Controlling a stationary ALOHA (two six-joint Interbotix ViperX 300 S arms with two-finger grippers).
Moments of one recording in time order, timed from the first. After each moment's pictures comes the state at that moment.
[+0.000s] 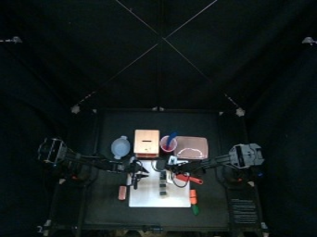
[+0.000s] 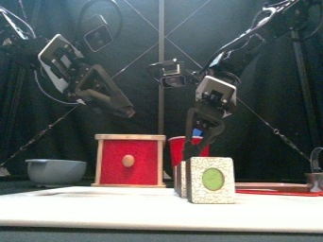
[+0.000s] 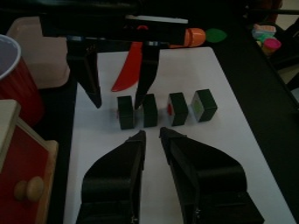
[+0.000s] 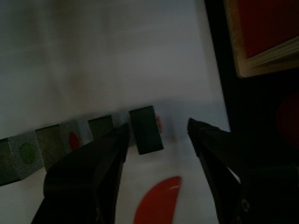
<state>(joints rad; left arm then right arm) -0.09 -0.14 0.95 -0.02 -0.39 0.00 0.04 0.12 0.55 -0.36 0.34 0.53</state>
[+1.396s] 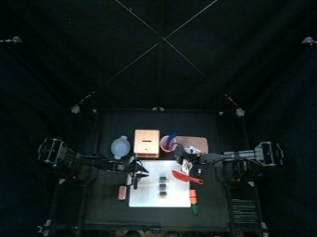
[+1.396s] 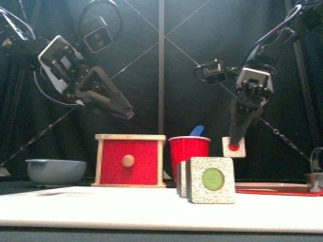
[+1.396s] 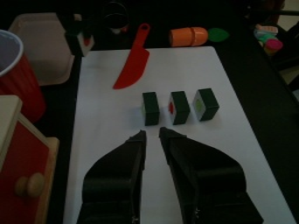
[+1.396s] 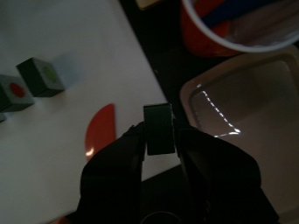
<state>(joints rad) -0.08 -0.14 0.96 -0.03 -0.39 0.00 -0.12 -0.25 0.79 -0.28 0.49 0.55</state>
